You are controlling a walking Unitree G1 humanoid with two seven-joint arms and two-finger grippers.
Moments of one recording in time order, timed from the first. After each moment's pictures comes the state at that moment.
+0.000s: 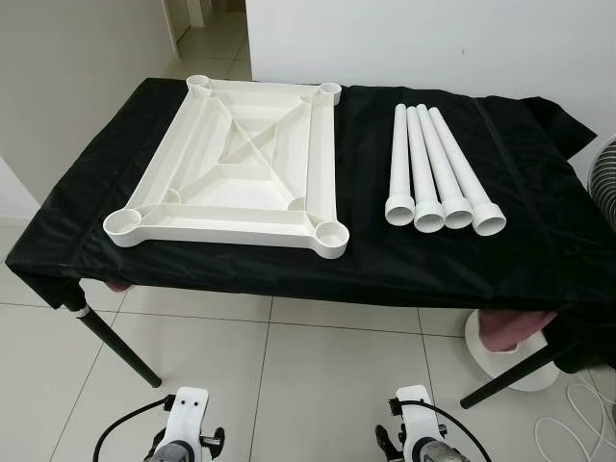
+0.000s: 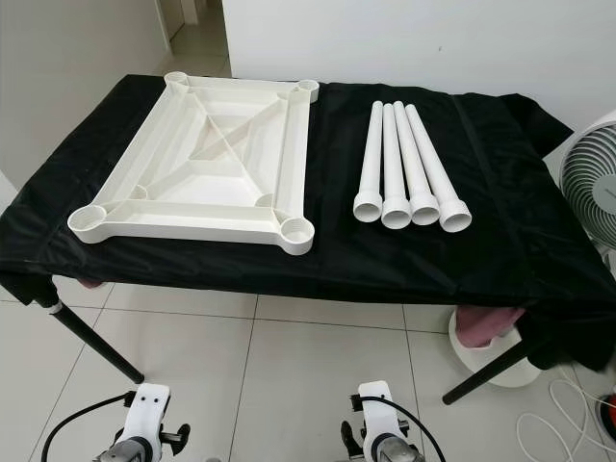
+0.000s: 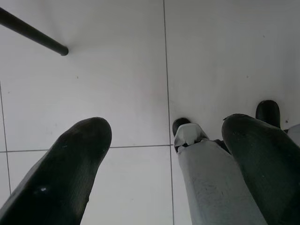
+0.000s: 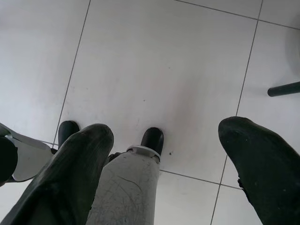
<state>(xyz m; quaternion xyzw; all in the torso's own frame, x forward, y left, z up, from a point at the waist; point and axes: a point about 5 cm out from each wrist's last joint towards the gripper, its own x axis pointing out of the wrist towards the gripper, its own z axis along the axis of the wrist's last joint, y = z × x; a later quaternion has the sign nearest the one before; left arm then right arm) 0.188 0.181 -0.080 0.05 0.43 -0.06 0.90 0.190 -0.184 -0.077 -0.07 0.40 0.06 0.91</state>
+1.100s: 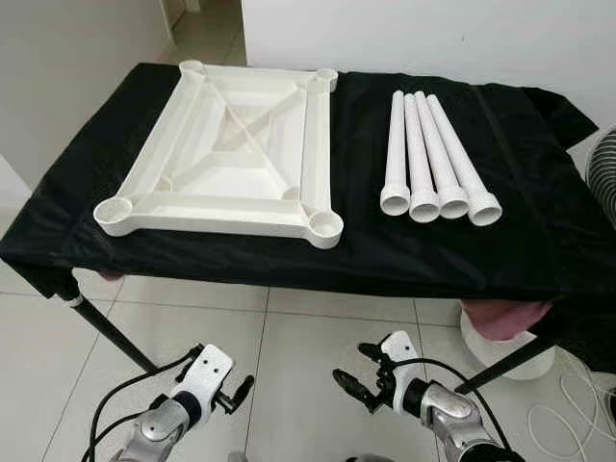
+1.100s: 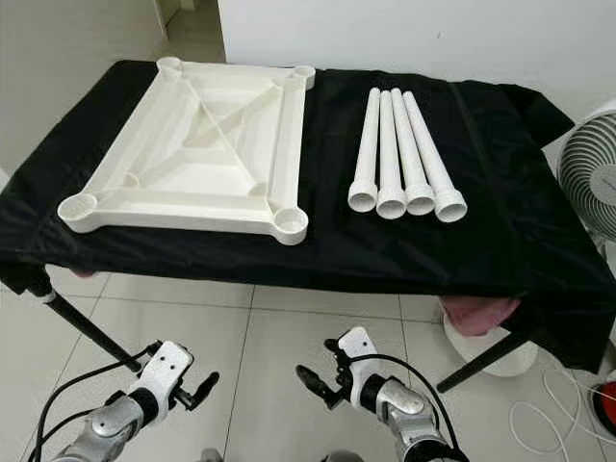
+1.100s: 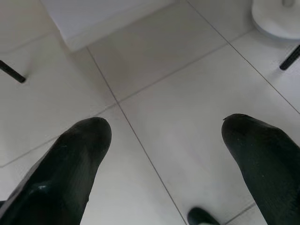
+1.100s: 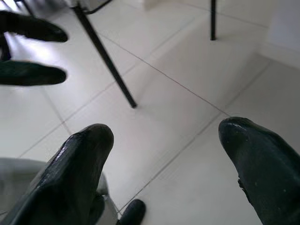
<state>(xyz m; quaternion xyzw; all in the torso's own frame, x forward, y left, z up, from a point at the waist) 0.232 0.171 -0.019 0.15 0.17 -0.28 0.93 0.238 -0.157 -0.004 -0.04 0.15 0.42 0.89</state>
